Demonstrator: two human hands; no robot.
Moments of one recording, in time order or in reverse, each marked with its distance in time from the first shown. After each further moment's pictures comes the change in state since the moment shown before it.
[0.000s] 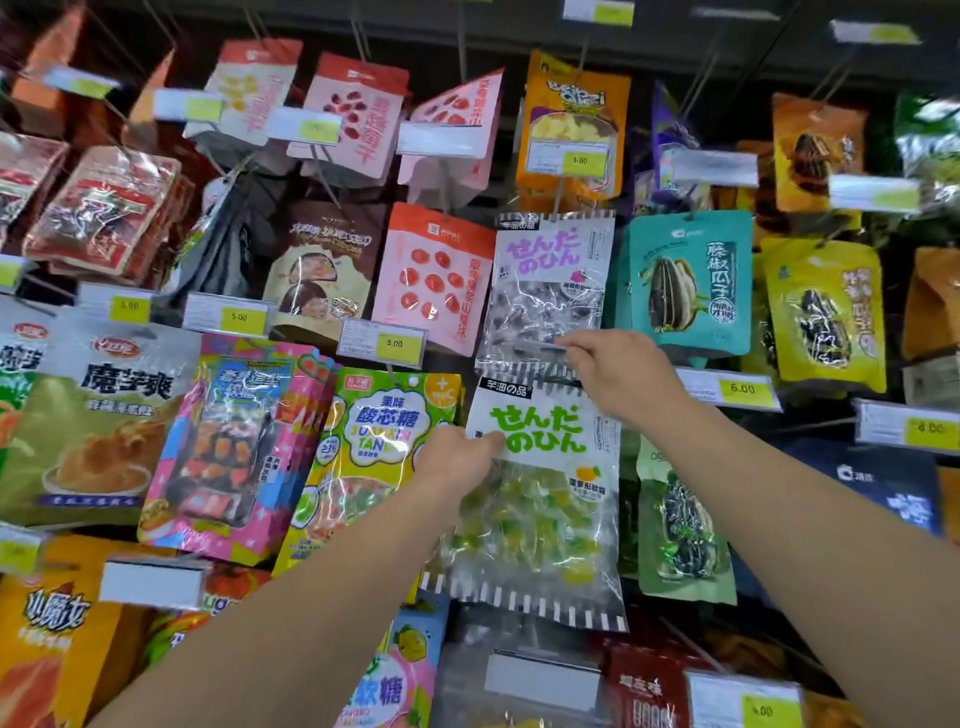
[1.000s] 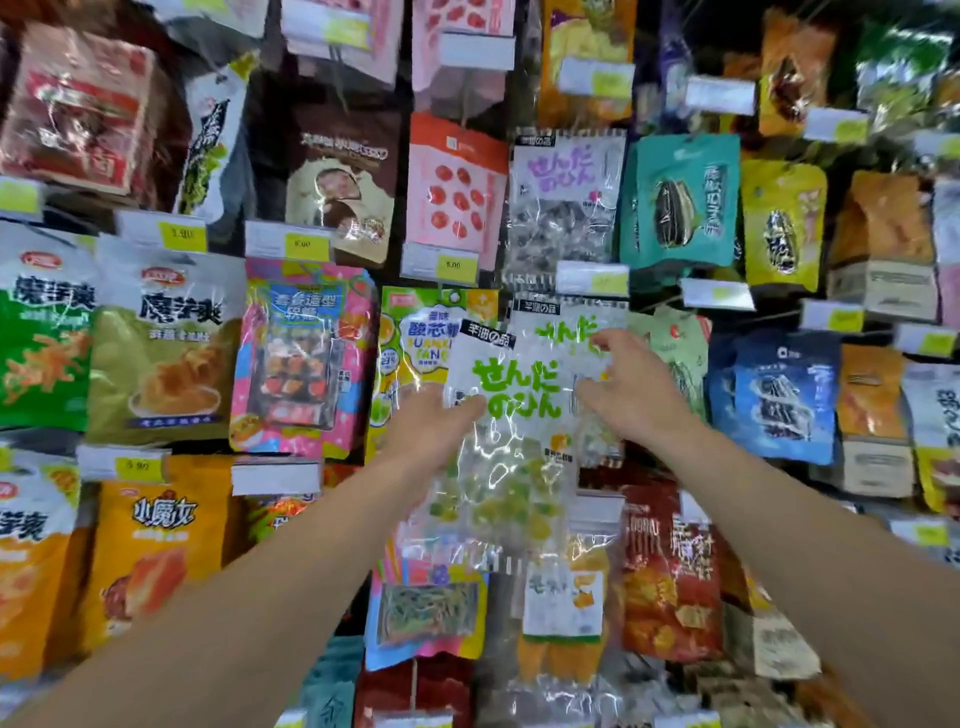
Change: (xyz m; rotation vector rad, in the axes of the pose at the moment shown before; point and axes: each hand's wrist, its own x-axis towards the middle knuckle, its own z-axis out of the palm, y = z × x) left_hand -0.074 -0.049 -0.134 0.074 -0.216 -0.014; right_hand -0.126 -0.129 -0.003 0.126 -0.167 0.424
